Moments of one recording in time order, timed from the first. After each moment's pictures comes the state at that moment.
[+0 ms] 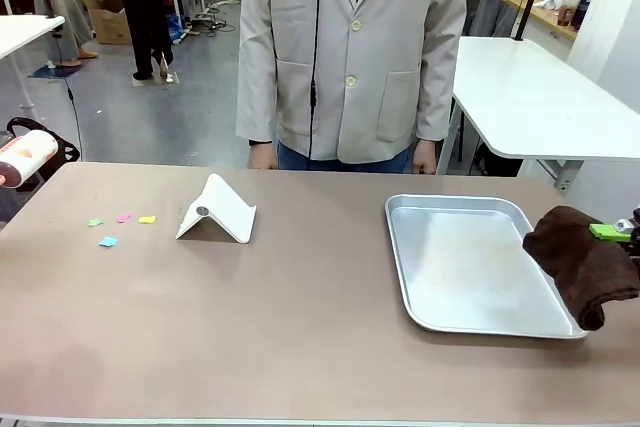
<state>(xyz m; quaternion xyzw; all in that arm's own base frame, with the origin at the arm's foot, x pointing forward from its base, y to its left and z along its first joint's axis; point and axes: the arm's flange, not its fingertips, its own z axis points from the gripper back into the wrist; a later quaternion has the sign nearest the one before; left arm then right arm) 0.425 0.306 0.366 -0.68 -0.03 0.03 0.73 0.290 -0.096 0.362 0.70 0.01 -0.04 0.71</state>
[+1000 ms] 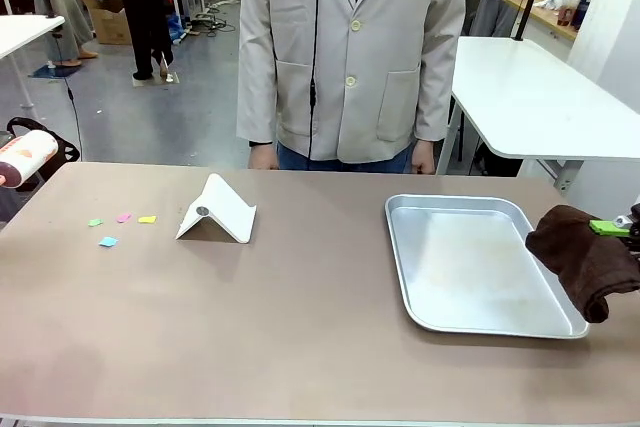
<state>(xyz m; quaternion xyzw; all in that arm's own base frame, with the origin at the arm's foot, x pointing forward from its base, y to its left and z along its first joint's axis) 0.425 0.306 0.366 -0.68 -0.03 0.03 0.73 0.309 -0.110 0.352 0.70 0.03 -0.05 0.71</state>
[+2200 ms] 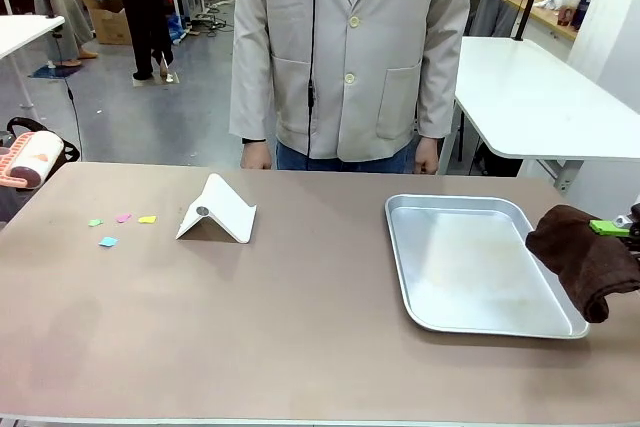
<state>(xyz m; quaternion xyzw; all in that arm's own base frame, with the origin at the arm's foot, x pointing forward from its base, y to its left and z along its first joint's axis) 0.443 0.311 0.395 -0.57 -0.13 0.04 0.81 0.309 -0.110 0.352 0.70 0.03 -0.05 0.71</state>
